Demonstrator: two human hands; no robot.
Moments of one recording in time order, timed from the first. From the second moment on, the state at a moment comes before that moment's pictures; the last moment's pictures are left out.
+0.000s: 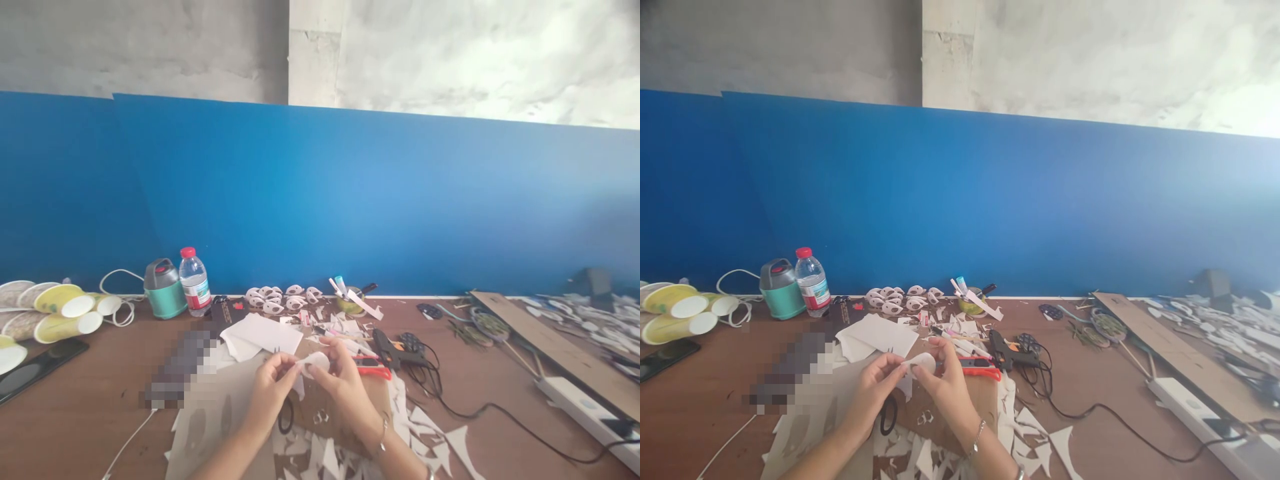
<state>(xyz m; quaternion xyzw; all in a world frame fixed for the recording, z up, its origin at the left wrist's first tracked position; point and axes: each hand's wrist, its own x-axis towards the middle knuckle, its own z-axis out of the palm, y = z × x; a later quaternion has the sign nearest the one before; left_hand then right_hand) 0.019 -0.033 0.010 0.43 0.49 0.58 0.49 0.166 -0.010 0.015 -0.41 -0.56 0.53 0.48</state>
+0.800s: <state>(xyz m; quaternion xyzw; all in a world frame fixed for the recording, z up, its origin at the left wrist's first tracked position) 0.021 -0.039 0.016 0.44 0.48 0.56 0.51 0.164 -0.020 0.015 -0.37 -0.66 0.44 0.48</state>
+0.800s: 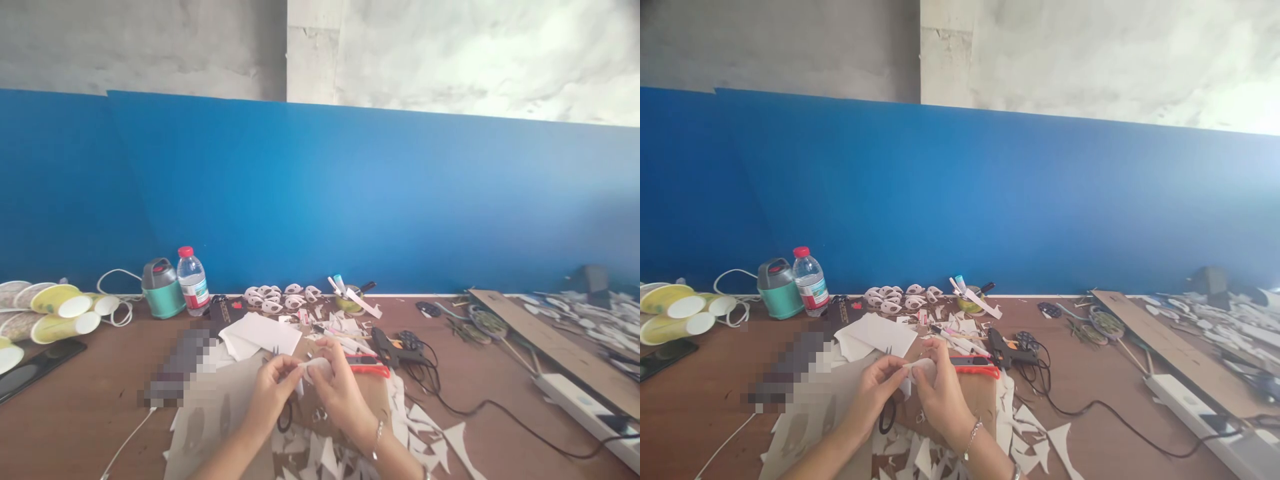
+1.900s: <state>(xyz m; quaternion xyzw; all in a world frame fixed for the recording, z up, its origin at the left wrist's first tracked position) 0.022 -0.038 0.013 0.57 0.49 0.52 0.40 0.164 -0.017 0.017 -0.33 -0.57 0.58 0.48</state>
